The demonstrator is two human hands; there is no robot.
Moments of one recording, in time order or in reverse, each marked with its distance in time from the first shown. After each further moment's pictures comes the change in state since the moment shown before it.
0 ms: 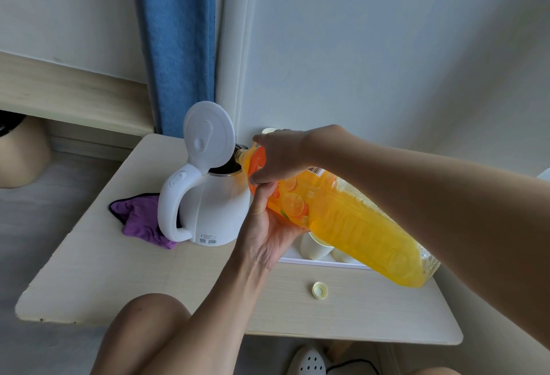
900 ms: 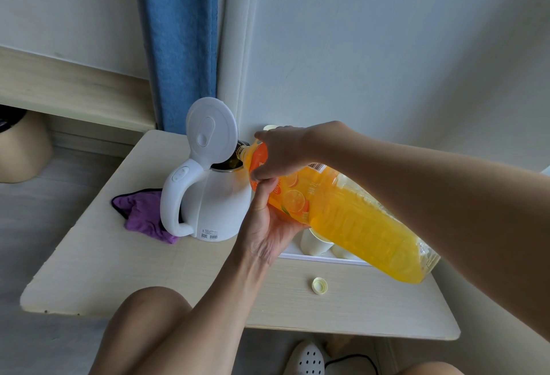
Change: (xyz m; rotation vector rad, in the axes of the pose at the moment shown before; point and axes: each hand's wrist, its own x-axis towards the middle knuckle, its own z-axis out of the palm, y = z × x) left_hand -0.001 0.000 -0.002 0.008 0.003 0.008; right_hand 0.003 0.001 0.002 0.013 0.001 -0.006
